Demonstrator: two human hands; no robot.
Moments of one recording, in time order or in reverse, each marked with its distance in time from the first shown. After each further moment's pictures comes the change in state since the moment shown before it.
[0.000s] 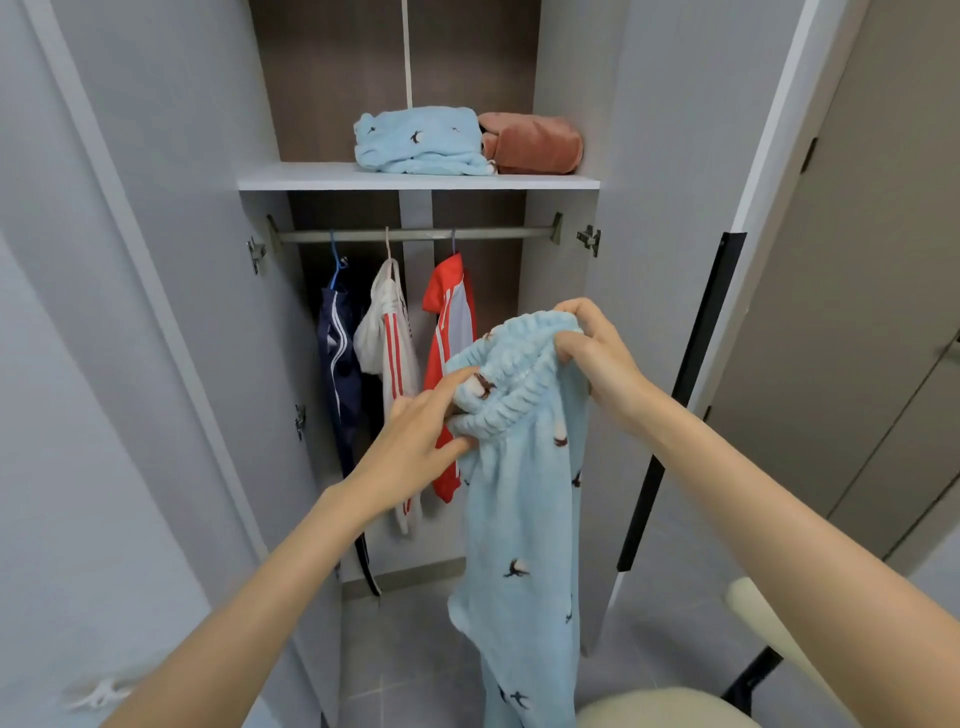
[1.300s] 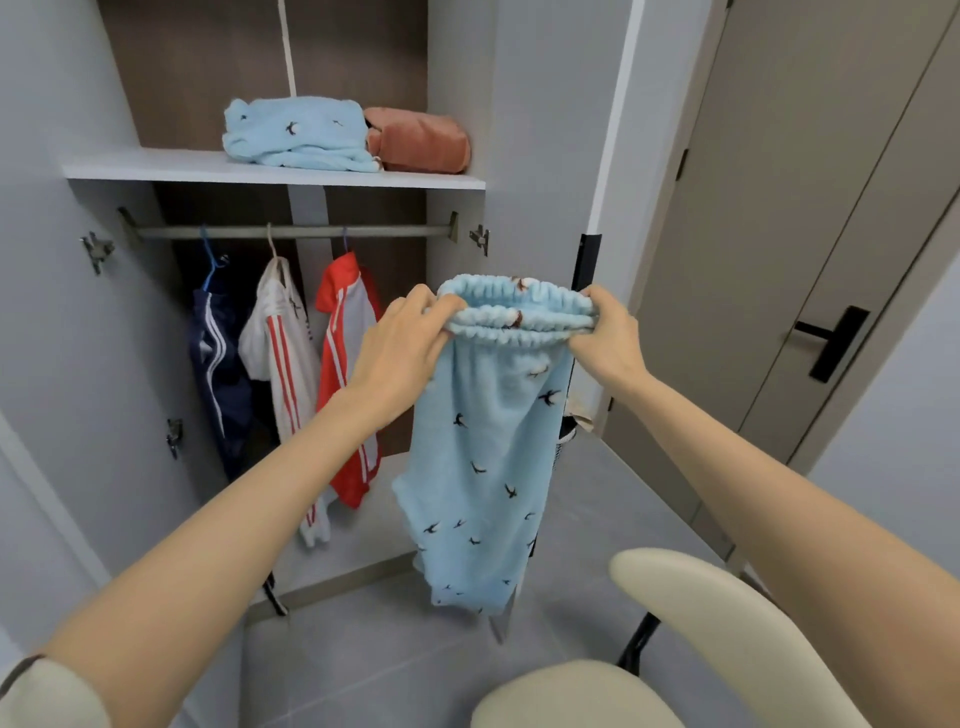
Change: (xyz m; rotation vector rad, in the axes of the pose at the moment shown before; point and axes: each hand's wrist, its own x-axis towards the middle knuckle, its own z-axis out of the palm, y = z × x) left_hand 0.120 0.097 0.053 0.396 0.225 0.175; right_hand -0.003 0.029 -0.164 -0.542 0.386 -0.099
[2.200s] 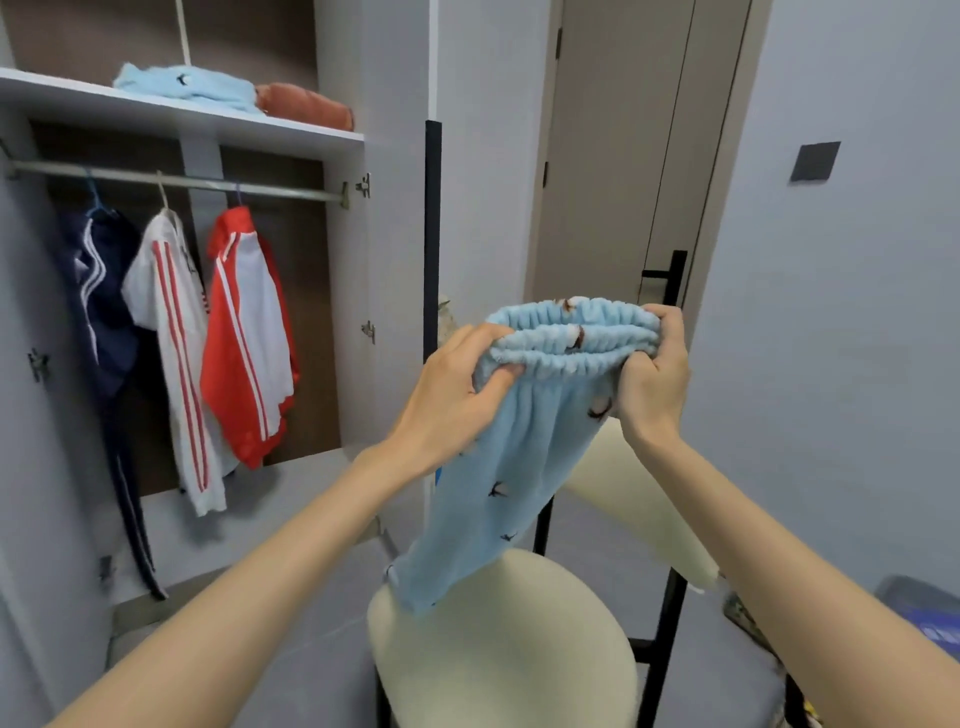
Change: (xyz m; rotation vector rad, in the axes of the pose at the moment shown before) left_hand -0.327 0.286 0.109 -0.721 0.097 0.153; right_hand -0.408 0.174 -0.112 0.143 0.618 0.012
